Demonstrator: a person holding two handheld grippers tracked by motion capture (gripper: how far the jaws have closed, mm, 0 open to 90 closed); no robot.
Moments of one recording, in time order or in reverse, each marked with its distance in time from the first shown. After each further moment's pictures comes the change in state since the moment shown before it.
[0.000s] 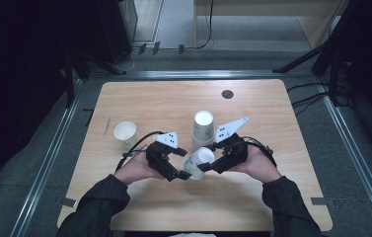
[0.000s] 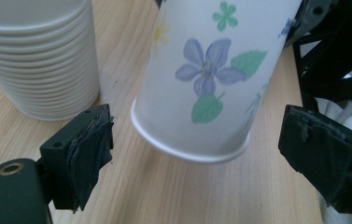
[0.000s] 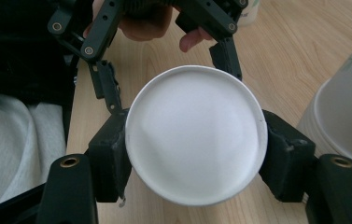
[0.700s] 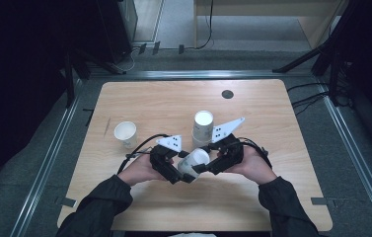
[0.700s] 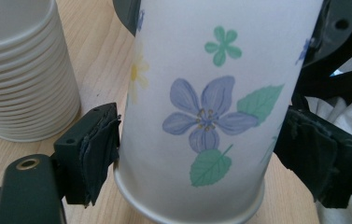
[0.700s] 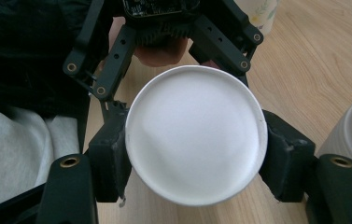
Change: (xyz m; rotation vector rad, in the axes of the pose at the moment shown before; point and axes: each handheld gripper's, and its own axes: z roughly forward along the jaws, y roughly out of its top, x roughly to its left) left arm -0.005 0.001 0.009 -0.006 -0.031 0.058; right arm 0.004 0.005 0.008 -0.038 0.051 0.015
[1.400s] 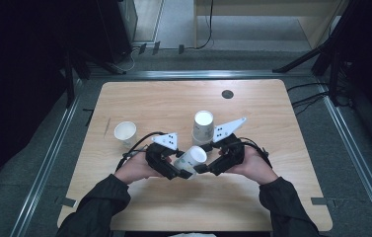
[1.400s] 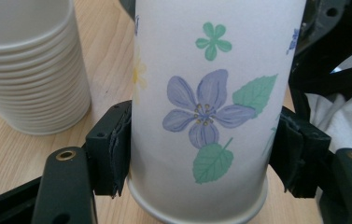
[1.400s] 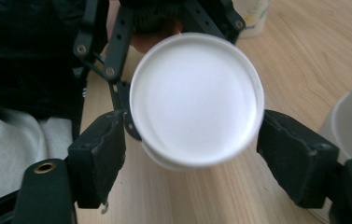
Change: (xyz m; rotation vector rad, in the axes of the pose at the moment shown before) left arm 0.005 -0.002 -0.015 -0.009 0.004 -0.008; right arm -0.002 -0.002 -0.002 -0.007 -0.022 0.006
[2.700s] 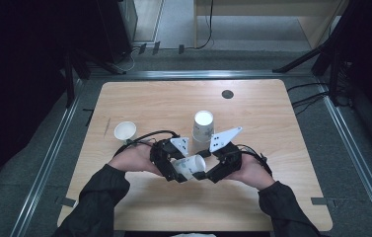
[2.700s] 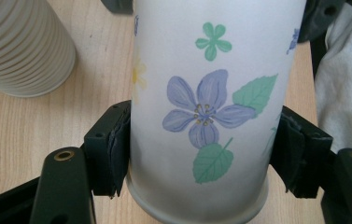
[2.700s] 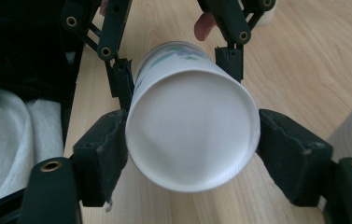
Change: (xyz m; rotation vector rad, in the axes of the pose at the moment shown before) left arm -0.007 0.031 0.011 0.400 -0.011 0.127; right arm 0.009 -0.013 0.015 0.031 -0.022 -0.059
